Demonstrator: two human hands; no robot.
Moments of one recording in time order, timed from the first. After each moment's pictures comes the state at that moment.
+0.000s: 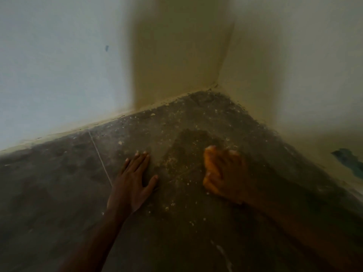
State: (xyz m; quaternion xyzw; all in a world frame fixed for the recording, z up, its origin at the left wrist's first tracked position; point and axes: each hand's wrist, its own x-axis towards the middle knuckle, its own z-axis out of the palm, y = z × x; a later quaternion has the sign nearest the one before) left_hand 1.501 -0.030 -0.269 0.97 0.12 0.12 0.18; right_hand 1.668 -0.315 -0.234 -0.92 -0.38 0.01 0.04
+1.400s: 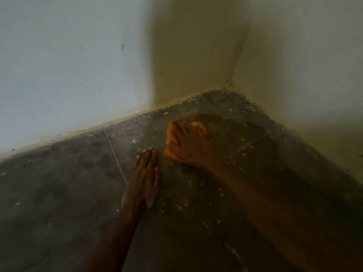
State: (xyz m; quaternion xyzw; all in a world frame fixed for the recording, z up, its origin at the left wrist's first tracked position) left_hand 1.500 -0.034 -0.268 0.95 0.15 0.15 0.22; right_hand 1.686 -0.136 -0.229 -0.90 -0.43 0.05 0.06
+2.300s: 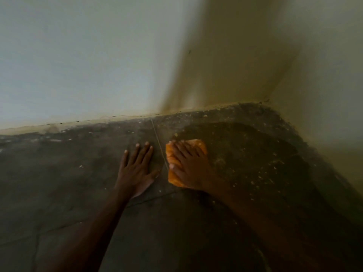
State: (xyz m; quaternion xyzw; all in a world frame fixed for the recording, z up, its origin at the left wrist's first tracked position) left_hand 1.406 0.061 -0.268 0.96 0.25 0.03 0.11; right_hand 1.576 -0.094 -0.244 -0.83 -0.56 -0.01 0.03
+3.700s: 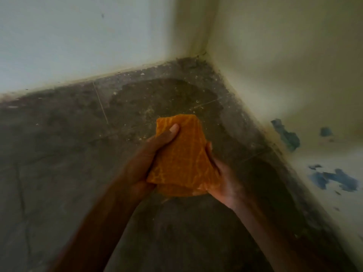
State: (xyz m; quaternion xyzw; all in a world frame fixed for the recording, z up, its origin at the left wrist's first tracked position) left_hand 1.404 -0.300 0.046 0.35 0.29 -0.05 0.89; right_hand 1.507 -0.467 -0.025 -0.56 -0.04 0.53 0.63
